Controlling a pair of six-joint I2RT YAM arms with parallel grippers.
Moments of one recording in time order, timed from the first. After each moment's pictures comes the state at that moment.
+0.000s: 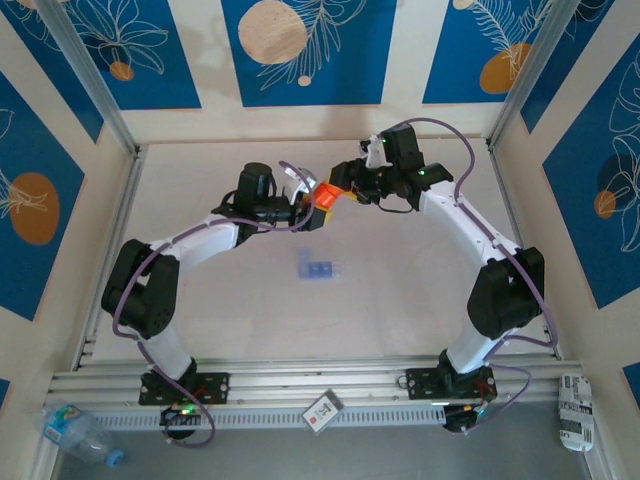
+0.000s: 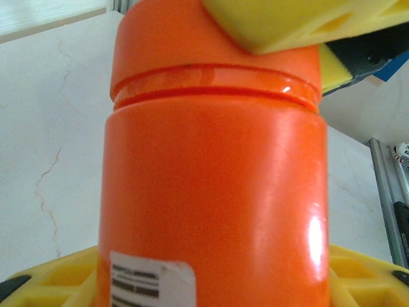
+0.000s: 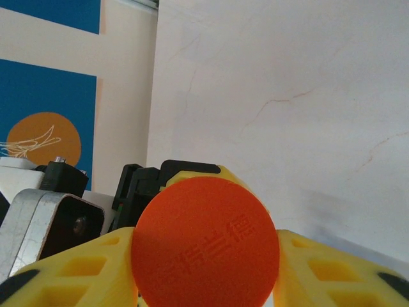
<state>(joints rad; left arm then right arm) -0.49 1.72 1.14 0.13 0.77 -0.03 0.37 1.64 1.47 -0.54 -0.63 0.73</state>
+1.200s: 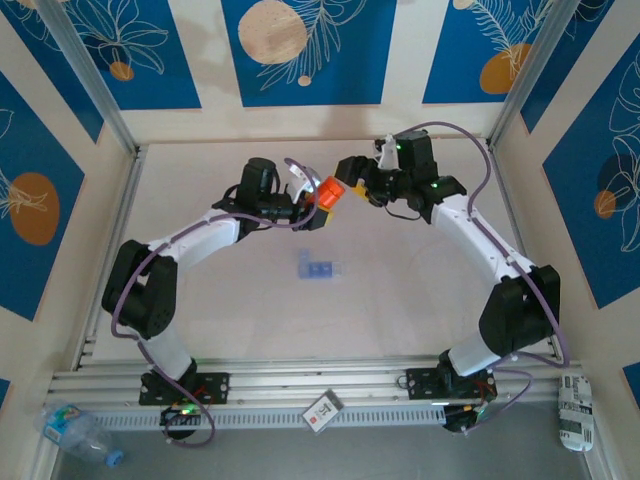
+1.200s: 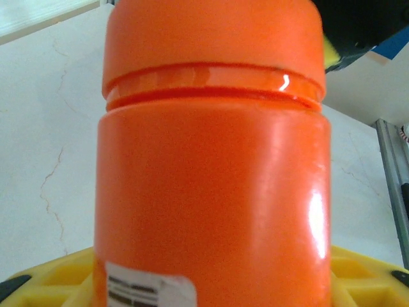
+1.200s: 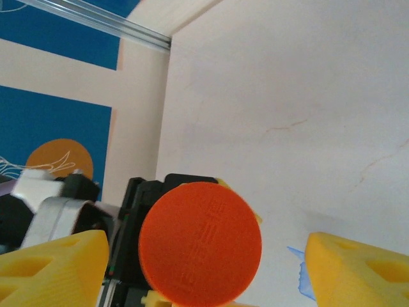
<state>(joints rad) -0.51 1.72 1.22 -0.01 0.75 0.08 0.34 1.53 1.34 -0.40 -0.57 0.80</state>
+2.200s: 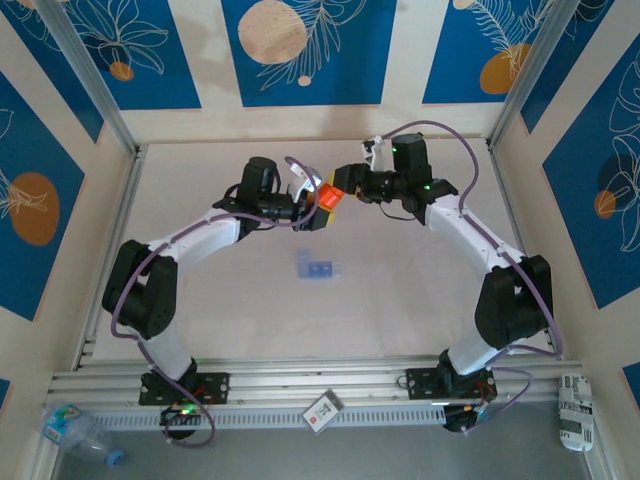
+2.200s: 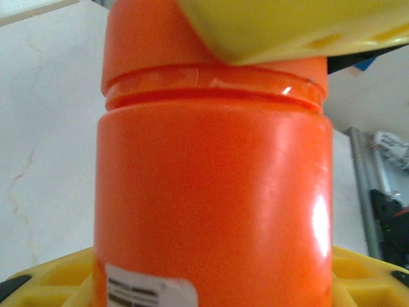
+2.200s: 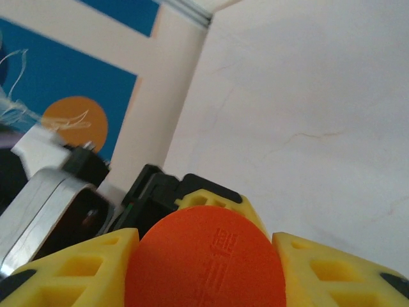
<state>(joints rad) -0.50 1.72 1.23 0.01 0.83 -0.01 0.33 1.56 1.29 -0.24 -0.74 0.62</state>
